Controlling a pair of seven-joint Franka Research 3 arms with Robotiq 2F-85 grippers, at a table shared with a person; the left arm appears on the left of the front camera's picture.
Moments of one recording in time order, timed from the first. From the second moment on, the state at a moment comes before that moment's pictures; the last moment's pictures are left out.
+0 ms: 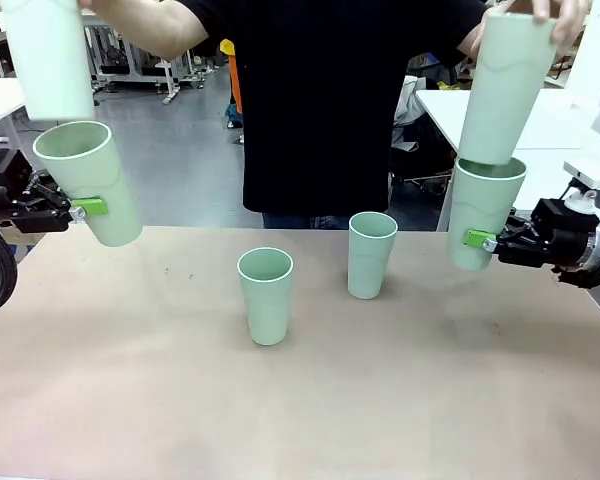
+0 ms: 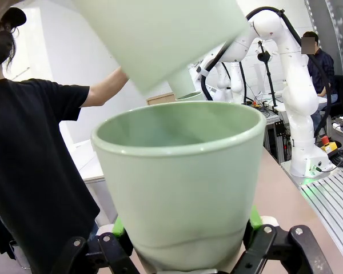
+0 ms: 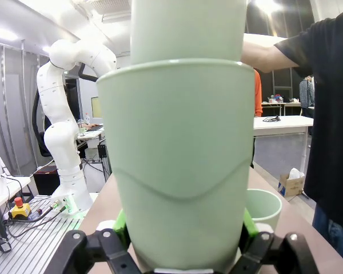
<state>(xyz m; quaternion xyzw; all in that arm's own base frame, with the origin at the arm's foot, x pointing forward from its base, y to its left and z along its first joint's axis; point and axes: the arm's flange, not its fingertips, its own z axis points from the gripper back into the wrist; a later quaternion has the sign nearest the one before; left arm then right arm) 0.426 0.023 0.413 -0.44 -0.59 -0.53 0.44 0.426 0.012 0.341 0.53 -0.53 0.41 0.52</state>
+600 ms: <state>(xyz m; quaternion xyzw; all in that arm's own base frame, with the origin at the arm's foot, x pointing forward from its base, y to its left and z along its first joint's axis) 0.426 0.023 0.412 -0.44 -0.59 -0.53 0.44 0.426 0.012 0.341 0.53 -0.53 0.41 0.52</state>
